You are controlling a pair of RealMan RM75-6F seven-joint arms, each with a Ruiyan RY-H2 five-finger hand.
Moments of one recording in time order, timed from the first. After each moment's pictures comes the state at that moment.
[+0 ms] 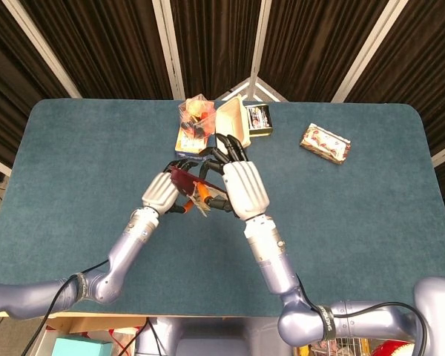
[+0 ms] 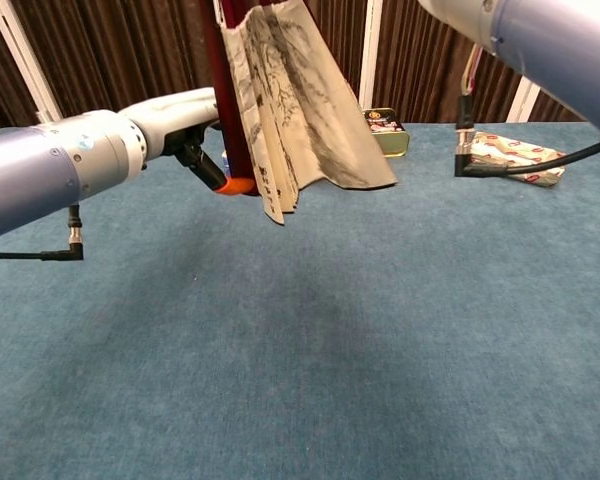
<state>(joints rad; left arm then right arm) -0.87 -1.64 -0.31 -1.47 0.95 0.95 0.29 0.89 -1.65 0.51 -1.90 -0.98 1.32 -0.42</state>
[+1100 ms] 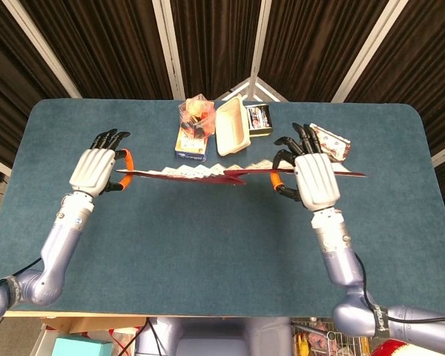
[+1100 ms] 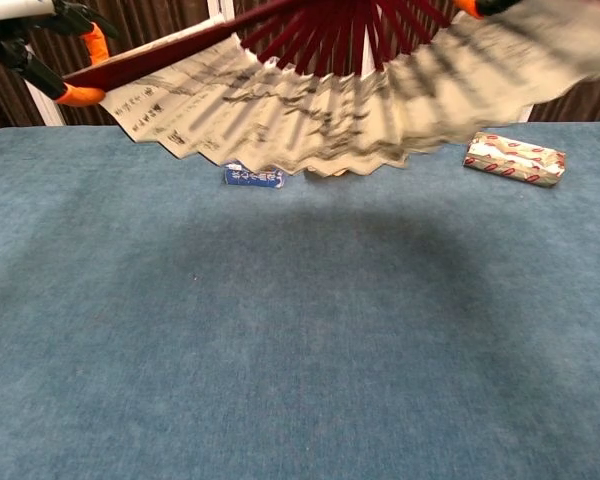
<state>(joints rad) -0.73 -1.26 -0.30 -1.67 0.97 1.05 0.26 0.68 -1.36 0.37 -1.81 -1.16 1.33 -0.28</state>
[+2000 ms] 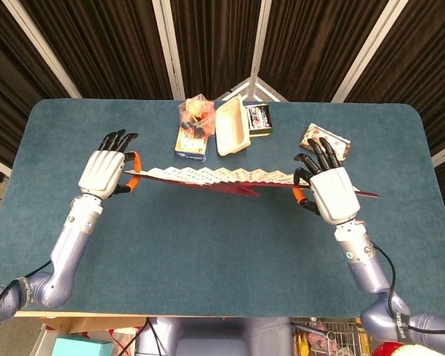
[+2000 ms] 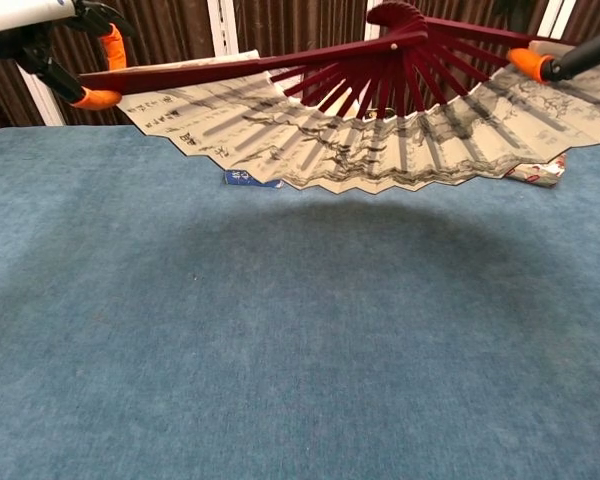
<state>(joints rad) -0.76 -1.33 -0.29 -1.67 0.97 1.11 0.36 0.60 -1.33 0.22 -1.59 -1.44 1.36 -0.19</state>
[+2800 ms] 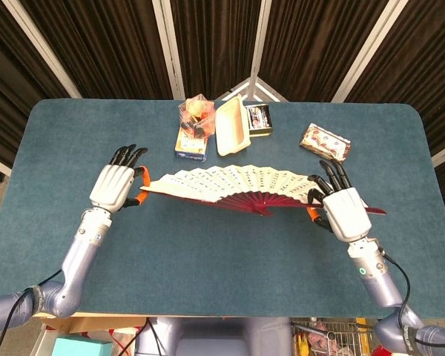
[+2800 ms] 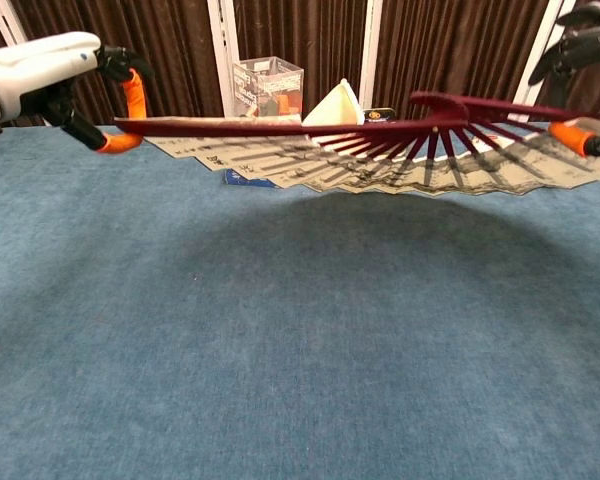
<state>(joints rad) -0.72 -1.43 -0.21 -1.61 1.05 1.16 0.33 0.50 -1.39 0.11 -1.39 -1.55 1.44 -0.08</state>
